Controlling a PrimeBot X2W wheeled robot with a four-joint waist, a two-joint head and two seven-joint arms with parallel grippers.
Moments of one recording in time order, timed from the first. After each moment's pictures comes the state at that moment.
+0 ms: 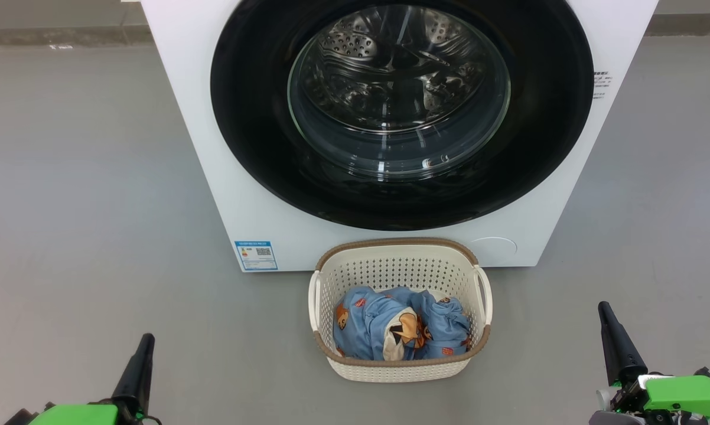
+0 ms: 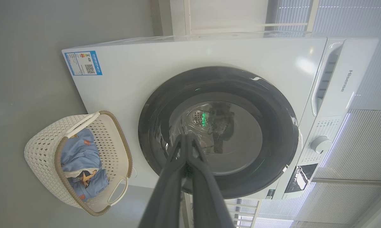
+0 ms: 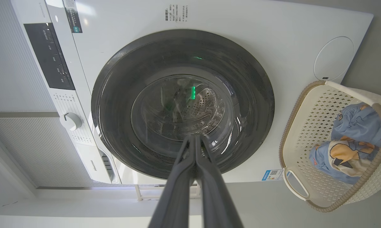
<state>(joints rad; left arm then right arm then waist) -0.07 0.04 0.07 0.26 -1.62 -0.13 0.11 -0.07 -0.05 -0.14 0.27 1.62 0.13 0.10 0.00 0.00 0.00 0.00</state>
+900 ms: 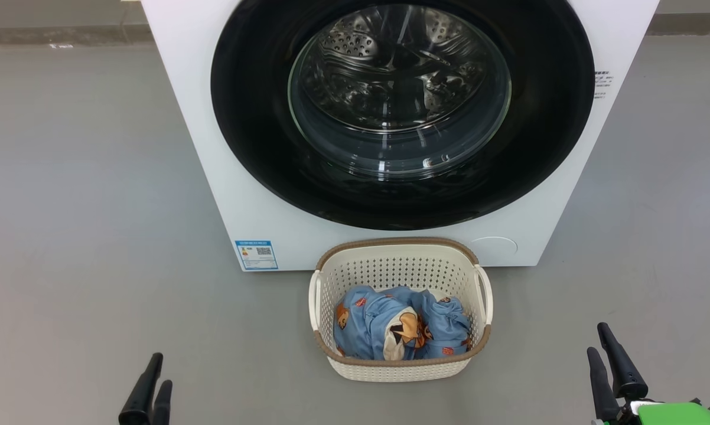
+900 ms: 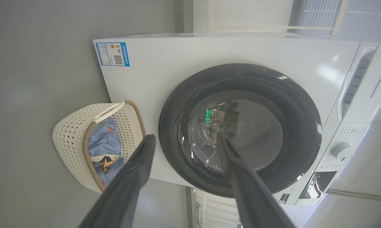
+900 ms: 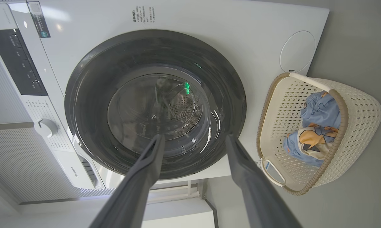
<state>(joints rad) -0.02 0.02 0.06 0.31 -1.62 -0.13 0.10 -0.02 -0.03 -0.14 0.32 1.62 0.13 0.10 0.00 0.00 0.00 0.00</state>
